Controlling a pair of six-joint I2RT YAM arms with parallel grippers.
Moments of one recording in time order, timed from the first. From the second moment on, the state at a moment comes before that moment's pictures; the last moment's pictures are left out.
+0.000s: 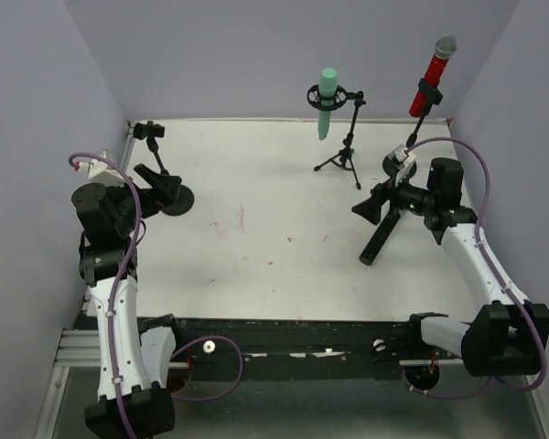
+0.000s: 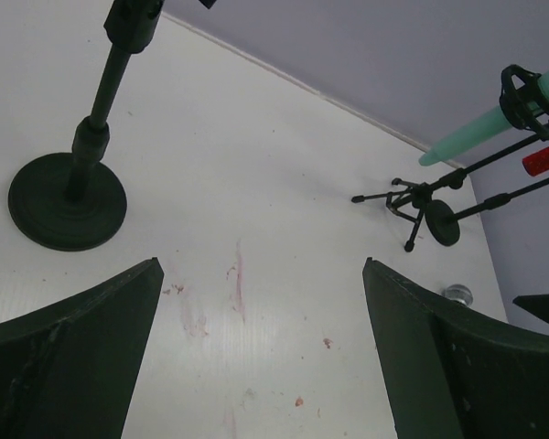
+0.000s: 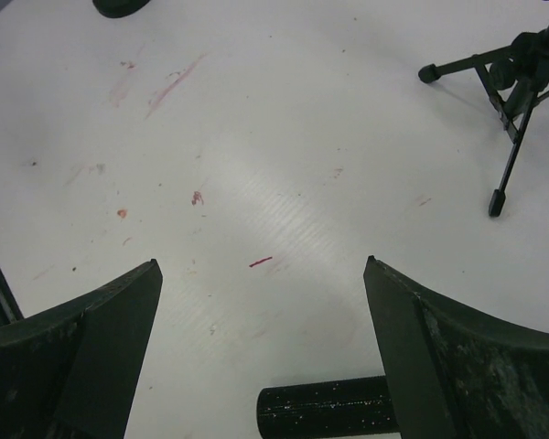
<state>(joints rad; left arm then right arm) 0.25 0.77 0.89 -0.32 0.45 -0.52 0.01 1.19 0.87 -0.23 -0.81 -0.20</state>
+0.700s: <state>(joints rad) 0.31 1.19 0.52 0.66 0.41 -0.23 0.01 1.13 0.87 -0.23 -0.93 -0.17</state>
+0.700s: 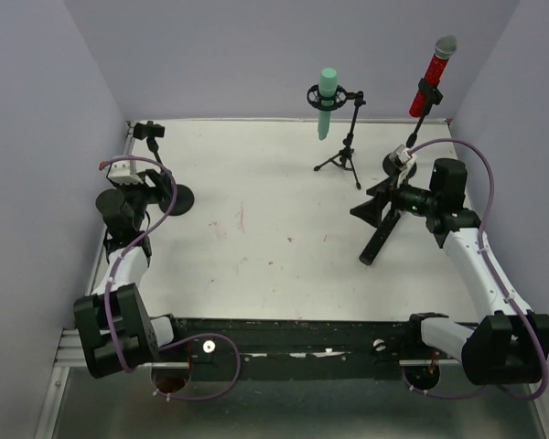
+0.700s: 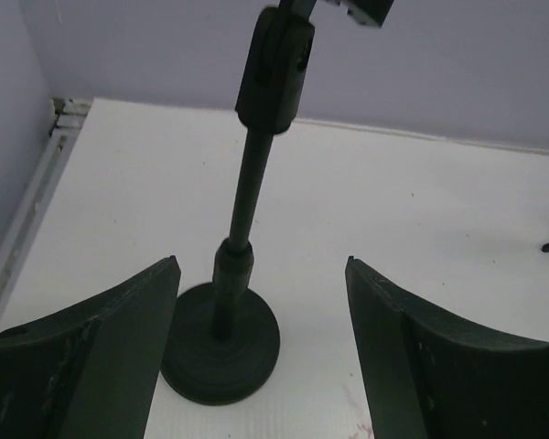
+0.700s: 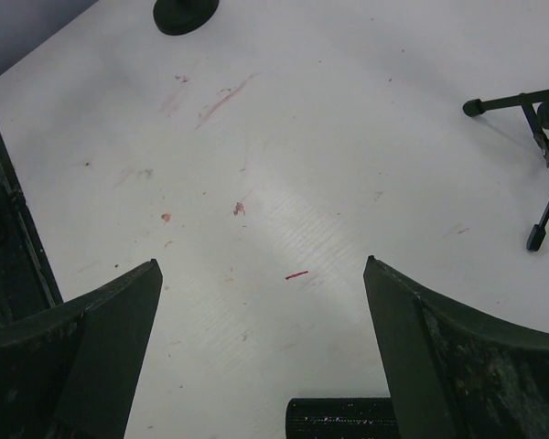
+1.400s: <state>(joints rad) 0.29 1.46 0.71 0.82 0.42 -0.14 0.01 1.16 0.87 -0.23 -0.93 -0.18</state>
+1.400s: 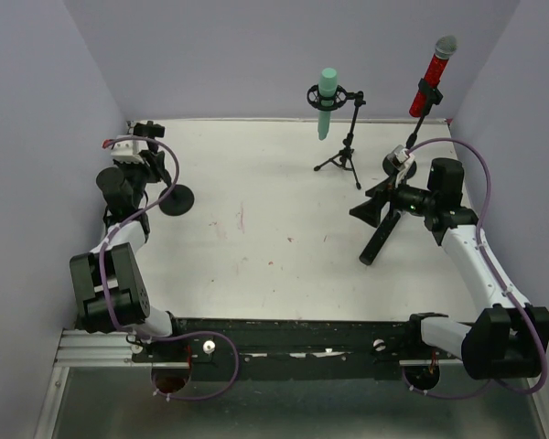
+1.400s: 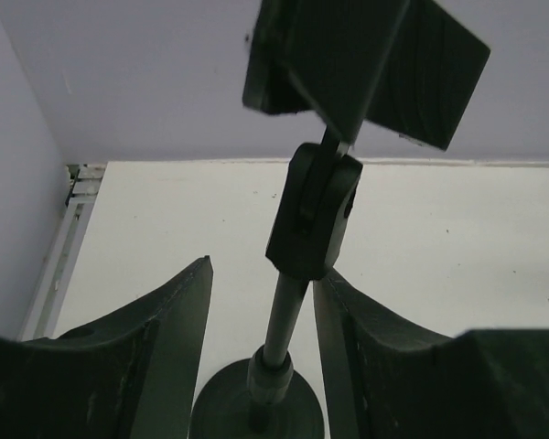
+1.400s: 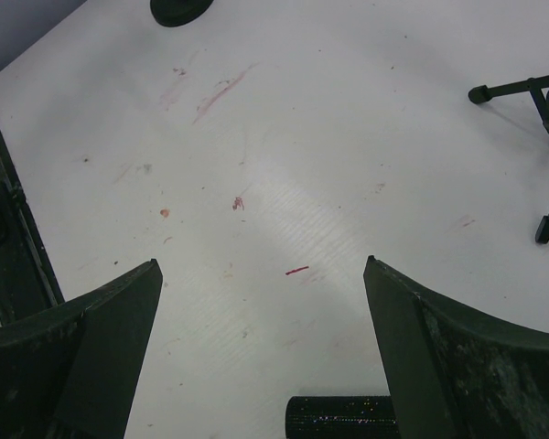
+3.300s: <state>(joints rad) -0.71 1.48 0.80 0.76 0.61 -0.04 0.01 1.17 0.87 -0.26 -0.90 -0.25</state>
